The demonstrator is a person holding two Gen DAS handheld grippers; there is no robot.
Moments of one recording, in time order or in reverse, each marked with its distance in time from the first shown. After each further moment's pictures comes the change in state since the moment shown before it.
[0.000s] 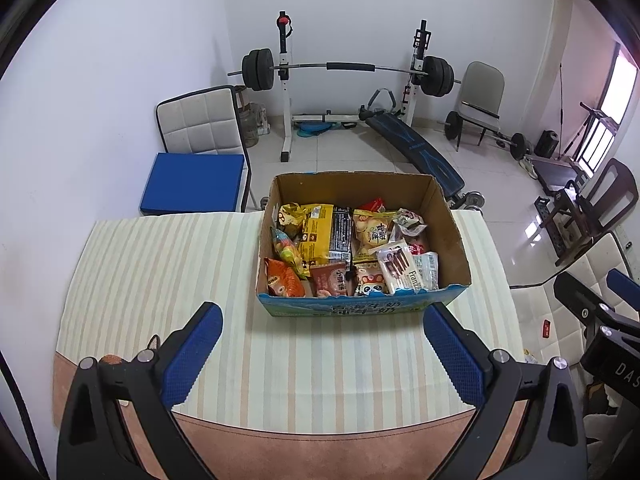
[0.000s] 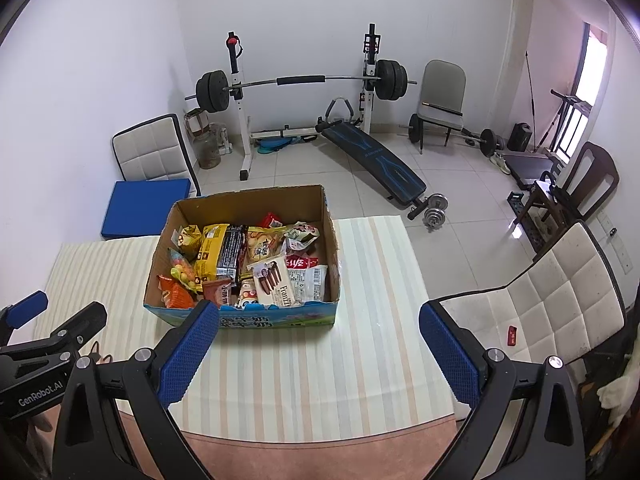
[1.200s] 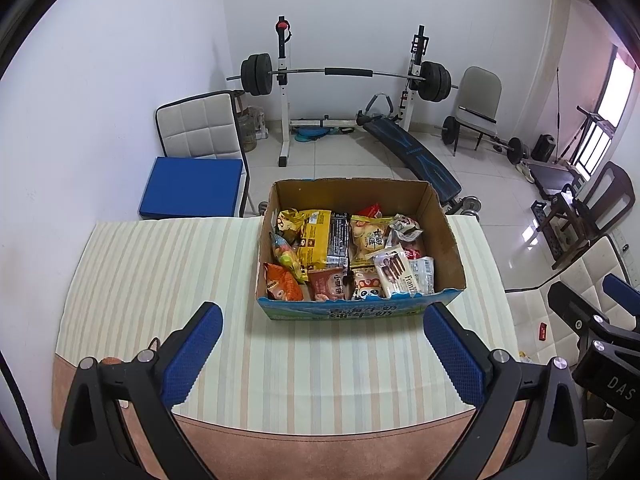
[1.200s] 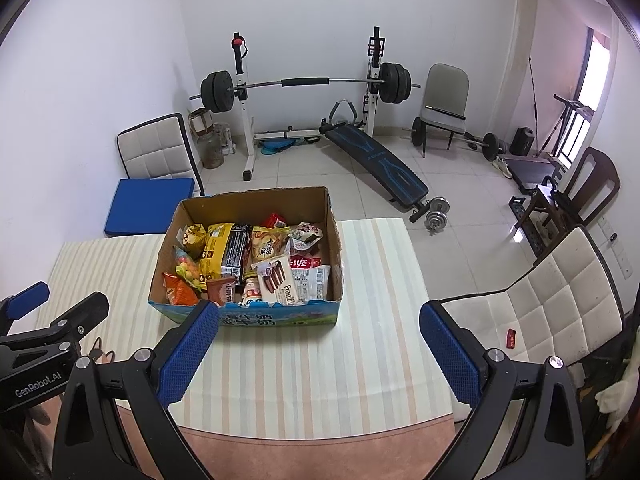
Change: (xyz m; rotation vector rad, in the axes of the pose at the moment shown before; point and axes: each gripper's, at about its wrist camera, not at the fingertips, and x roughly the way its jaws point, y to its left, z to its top) left arm -0.008 -0.001 0.004 -0.002 -0.012 -0.010; right arm -0.008 0.003 0.003 -0.018 -0.006 0.014
